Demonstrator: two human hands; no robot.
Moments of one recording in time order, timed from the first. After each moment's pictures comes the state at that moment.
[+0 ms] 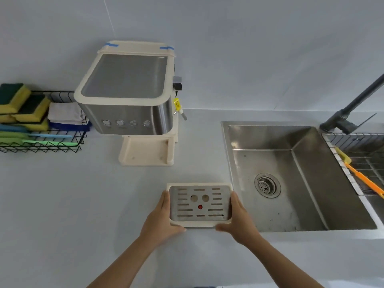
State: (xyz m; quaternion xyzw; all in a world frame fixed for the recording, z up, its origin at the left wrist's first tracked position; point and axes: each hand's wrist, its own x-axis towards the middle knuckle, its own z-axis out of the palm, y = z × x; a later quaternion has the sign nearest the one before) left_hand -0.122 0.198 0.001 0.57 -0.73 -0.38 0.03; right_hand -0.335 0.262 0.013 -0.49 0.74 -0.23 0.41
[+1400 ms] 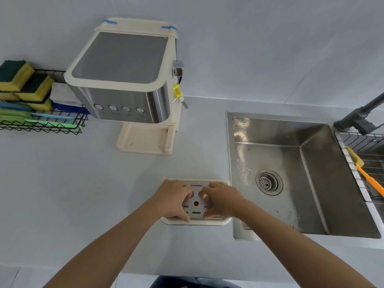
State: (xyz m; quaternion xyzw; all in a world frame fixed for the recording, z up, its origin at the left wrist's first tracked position) left_hand -0.175 0.165 0.033 0.40 -0.87 -0.23 -0.17; right_hand -0.343 0.205 0.031 -0.74 0.59 0.11 0.30
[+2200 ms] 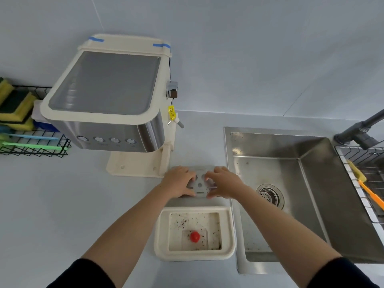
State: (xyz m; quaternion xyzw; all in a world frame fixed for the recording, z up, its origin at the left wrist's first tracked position) left_hand -0.213 0.057 0.002 0.41 -0.87 -0.24 -0.09; right_hand -0.381 0.104 0.015 -0.71 0.65 0.11 0.27
